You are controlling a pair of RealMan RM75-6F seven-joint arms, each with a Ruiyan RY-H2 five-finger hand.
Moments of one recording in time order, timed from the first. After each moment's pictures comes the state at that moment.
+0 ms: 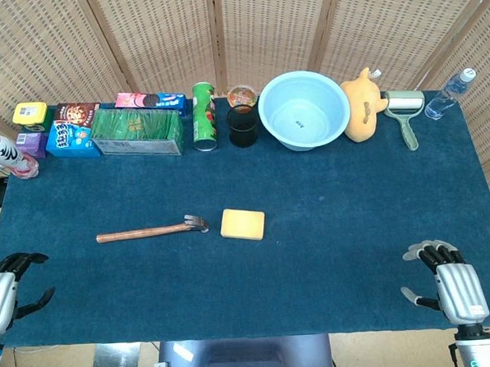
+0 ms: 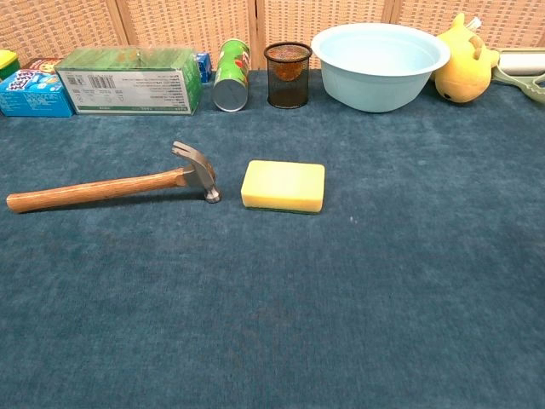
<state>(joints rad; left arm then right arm) -0.05 -1.11 -0.03 -1.70 1.50 1.44 -0.04 0.02 -1.21 0.01 -1.64 -1.61 1.55 0.02</state>
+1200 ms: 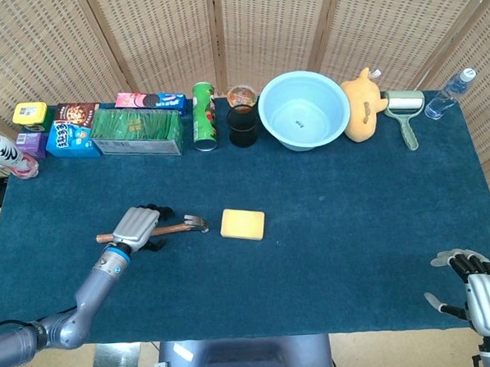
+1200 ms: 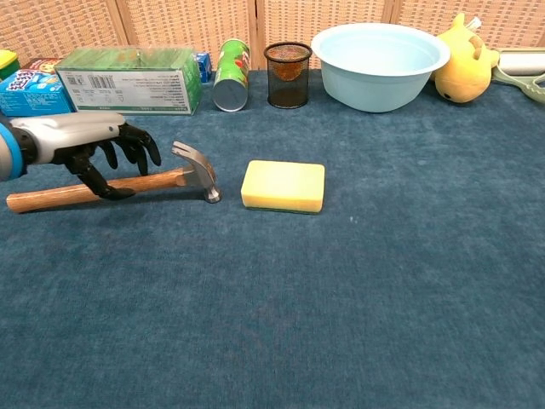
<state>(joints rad) -0.68 -1.45 -0.21 -1.54 0.97 0.78 0.38 -0.05 -1.21 0.01 -1.56 -1.56 1.61 0.13</state>
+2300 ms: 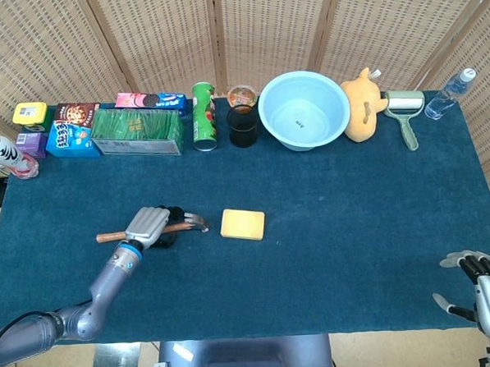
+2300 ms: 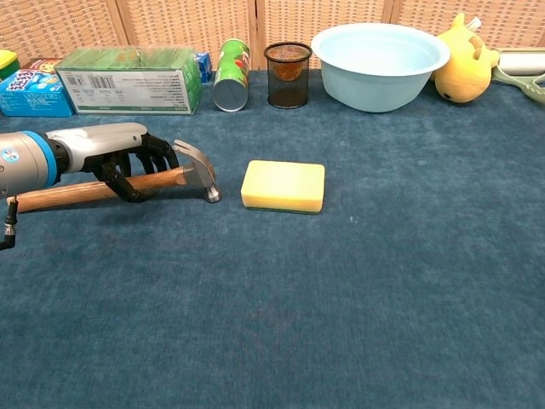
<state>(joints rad) -0.76 -1.52 -0.15 -1.45 0.93 0.79 0.28 -0.07 -1.19 0.02 -1.56 -1.54 1.61 0.13</state>
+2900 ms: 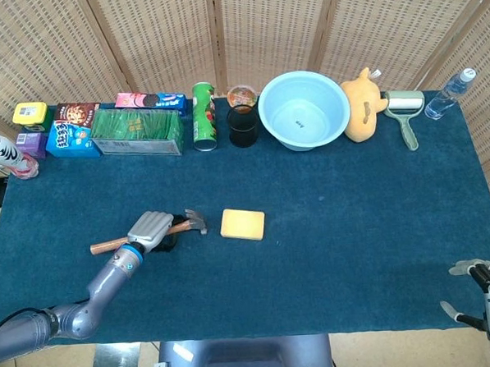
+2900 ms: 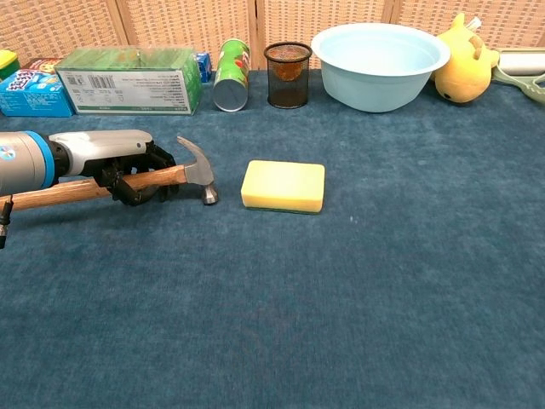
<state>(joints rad) -0.79 -1.47 -0.13 -1.49 0.93 0.71 0.24 -0.11 -1.18 0.01 -1.57 -1.53 1.63 0.16</state>
